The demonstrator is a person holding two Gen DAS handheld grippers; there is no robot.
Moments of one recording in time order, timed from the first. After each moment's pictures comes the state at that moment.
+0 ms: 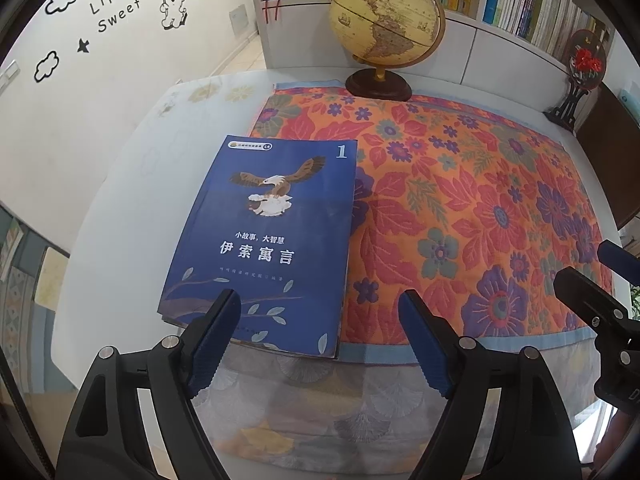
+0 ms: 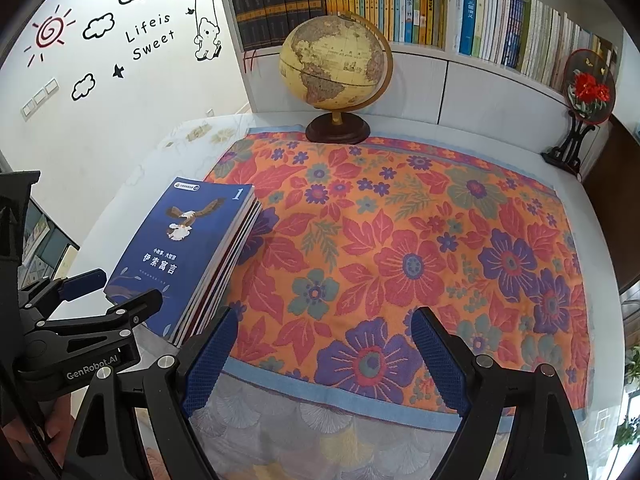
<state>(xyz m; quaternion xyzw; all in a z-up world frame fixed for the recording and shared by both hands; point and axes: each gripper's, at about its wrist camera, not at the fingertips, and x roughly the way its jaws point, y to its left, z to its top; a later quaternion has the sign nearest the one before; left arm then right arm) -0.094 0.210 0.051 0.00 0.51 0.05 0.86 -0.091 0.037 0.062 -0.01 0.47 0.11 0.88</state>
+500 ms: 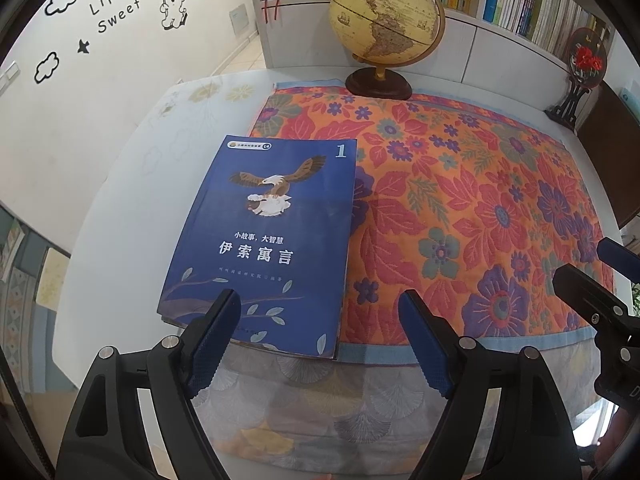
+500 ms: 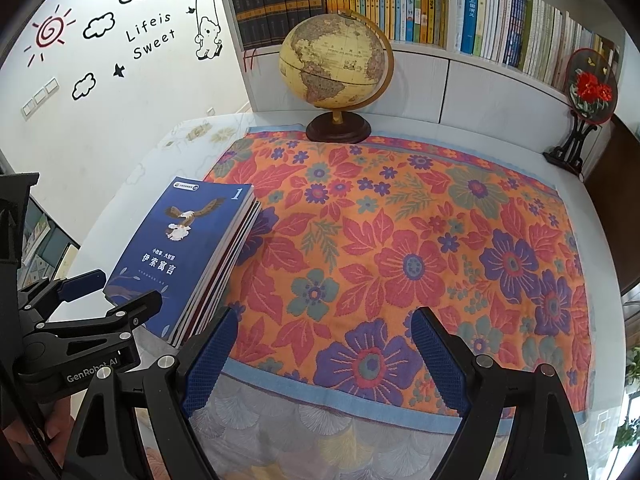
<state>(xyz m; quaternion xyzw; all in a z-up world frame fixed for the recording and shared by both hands) -0.094 0.209 0.051 0.00 0.51 0.05 0.86 -0.090 0.037 0.061 -0.01 0.47 0.11 0.88</state>
